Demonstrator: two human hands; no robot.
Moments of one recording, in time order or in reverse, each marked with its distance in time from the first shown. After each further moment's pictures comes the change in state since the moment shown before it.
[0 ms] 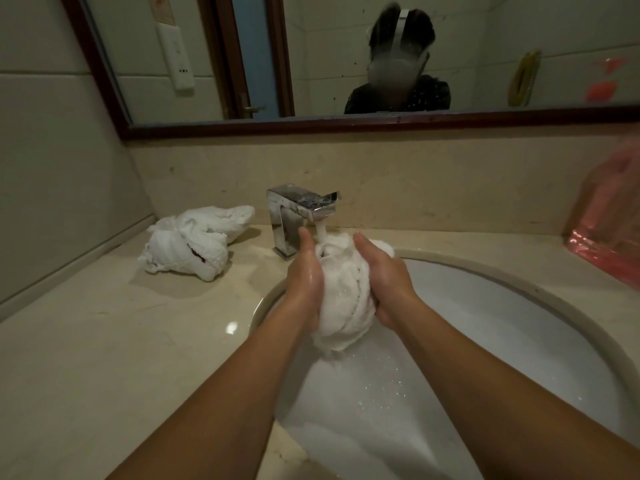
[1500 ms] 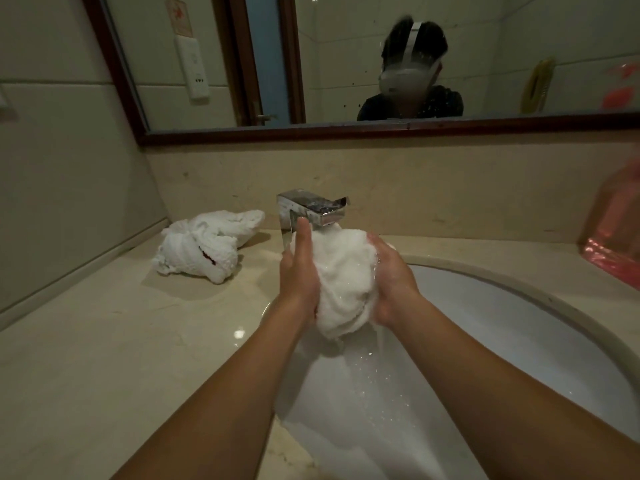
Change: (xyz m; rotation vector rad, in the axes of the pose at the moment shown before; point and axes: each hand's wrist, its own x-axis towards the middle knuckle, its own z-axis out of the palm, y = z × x) left_hand -0.003 0.006 -0.015 -0.099 0.080 0.248; right_hand 0.020 0.007 0.015 0.278 -0.039 0.169
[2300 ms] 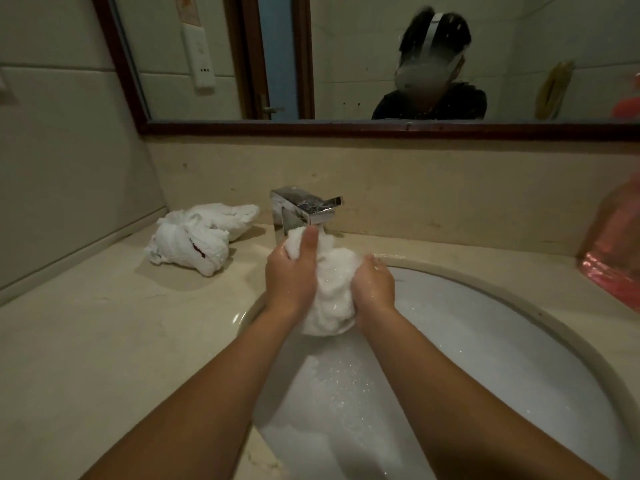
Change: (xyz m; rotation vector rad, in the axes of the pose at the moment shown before) left_hand -0.004 -0.001 0.006 0.351 0.118 0.363; right_hand -0.003 0.008 0.009 -0.357 0.276 -0.102
